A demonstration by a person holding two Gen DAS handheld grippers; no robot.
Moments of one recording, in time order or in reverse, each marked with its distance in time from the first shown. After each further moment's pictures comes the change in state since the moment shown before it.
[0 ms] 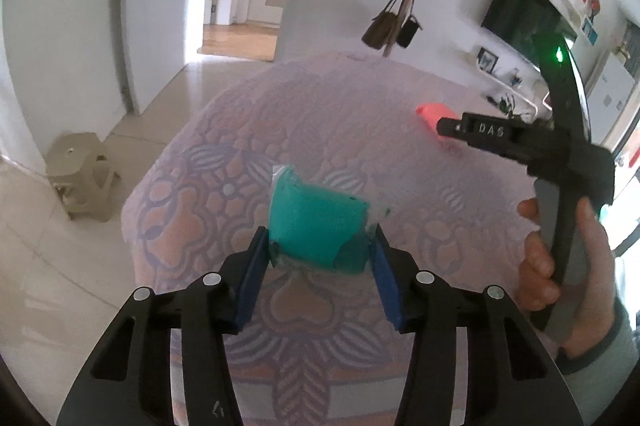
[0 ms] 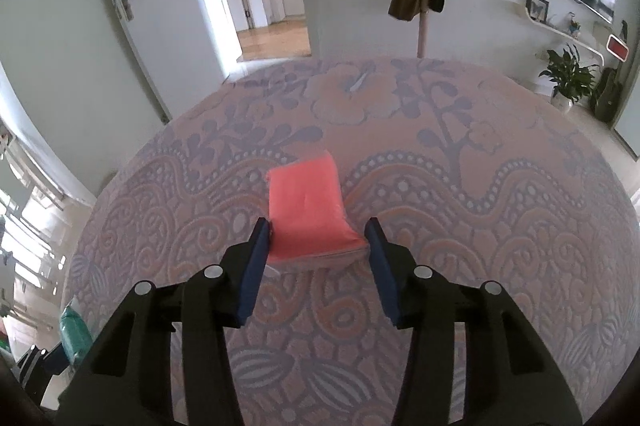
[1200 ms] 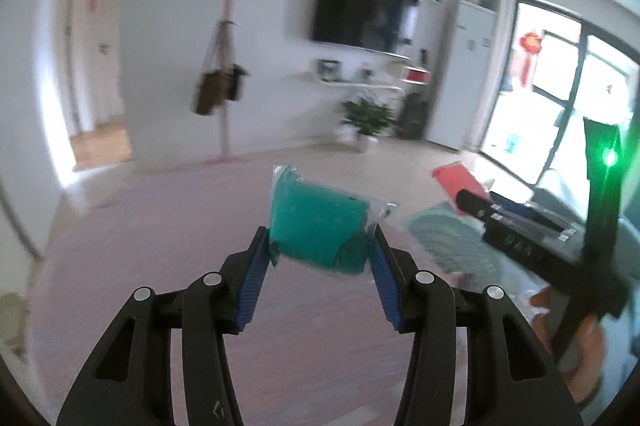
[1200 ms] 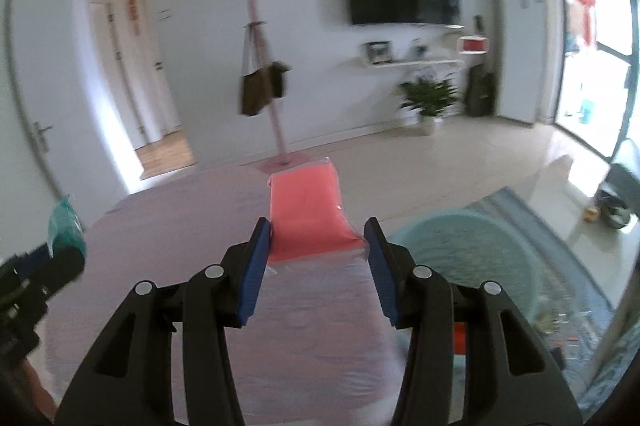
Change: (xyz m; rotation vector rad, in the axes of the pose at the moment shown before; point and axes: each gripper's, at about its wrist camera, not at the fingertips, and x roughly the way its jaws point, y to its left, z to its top) left arm -0.025 -0.267 0.030 0.421 -0.115 -0.417; right arm -0.242 -0.219 -0.079 0.283 -0.336 -0.405
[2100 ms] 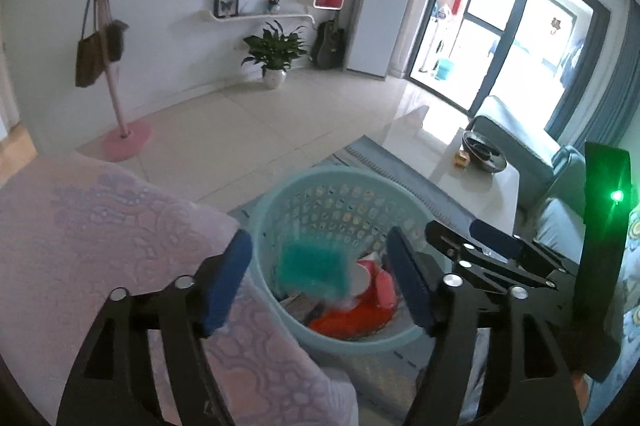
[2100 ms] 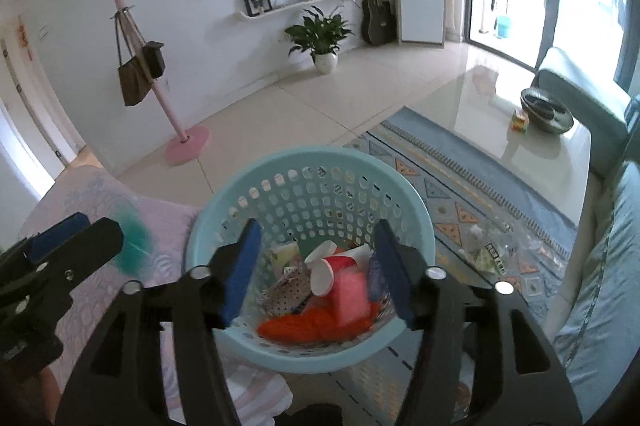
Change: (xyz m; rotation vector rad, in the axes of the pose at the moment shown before) left arm 0.200 -0.121 -0.005 0.136 0.245 -0.218; right arm 0.078 -0.171 -0.041 0.264 0.212 -0.222
